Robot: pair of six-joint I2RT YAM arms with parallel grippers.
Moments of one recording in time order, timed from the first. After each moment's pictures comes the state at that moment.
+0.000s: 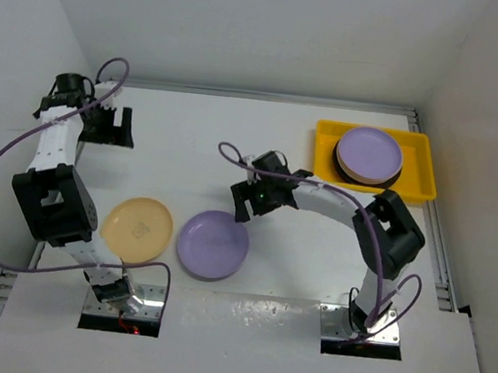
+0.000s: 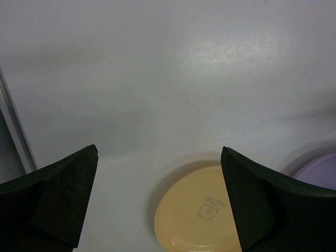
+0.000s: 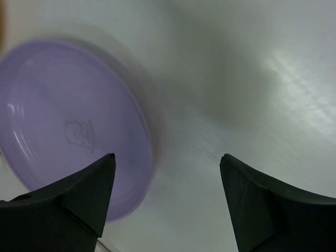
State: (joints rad) left arm 0.32 1.70 1.56 -0.85 0.34 0.31; right arm 0.70 1.78 1.14 -0.32 -0.21 0.20
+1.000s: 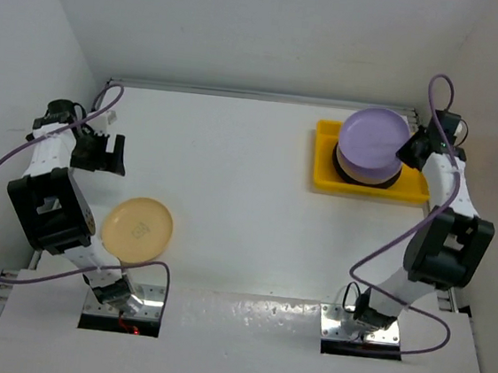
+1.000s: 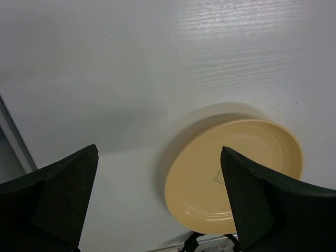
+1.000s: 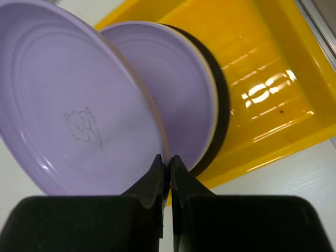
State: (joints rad) left arm 0.47 1.60 1.30 -0.88 0.34 0.47; right arm -0.25 1.59 1.26 -0.41 -0.01 0.40
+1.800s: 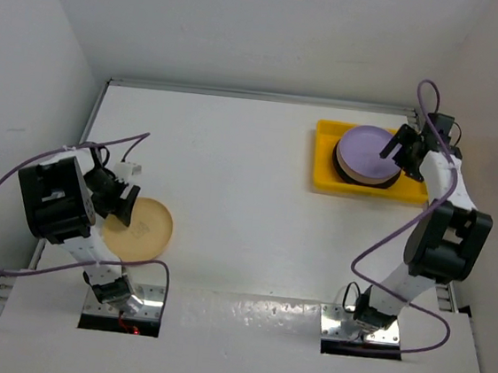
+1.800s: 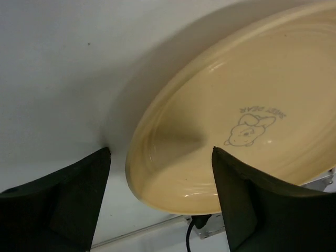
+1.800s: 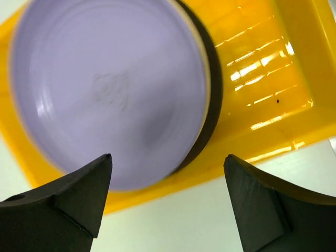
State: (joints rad) left arm 0.43 1.70 0.99 -0.89 0.22 0.70; right arm -0.29 1.74 1.32 -0.49 -0.02 0.31
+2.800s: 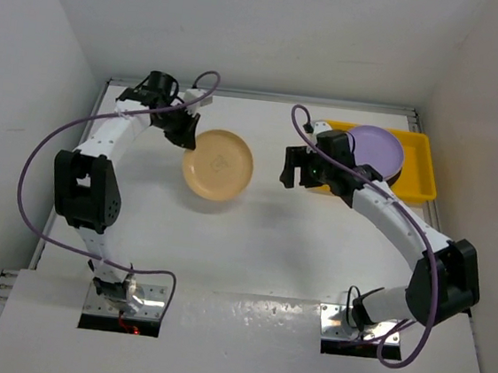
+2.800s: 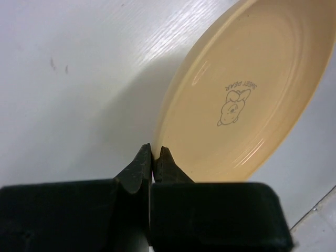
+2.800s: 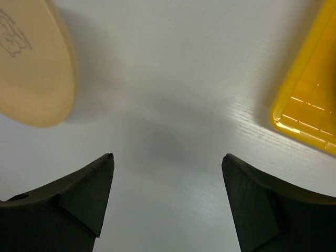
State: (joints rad) left arm -0.08 1.79 1.57 -0.82 0.51 0.42; right arm 0.45 1.43 1.04 -0.36 -0.05 0.23
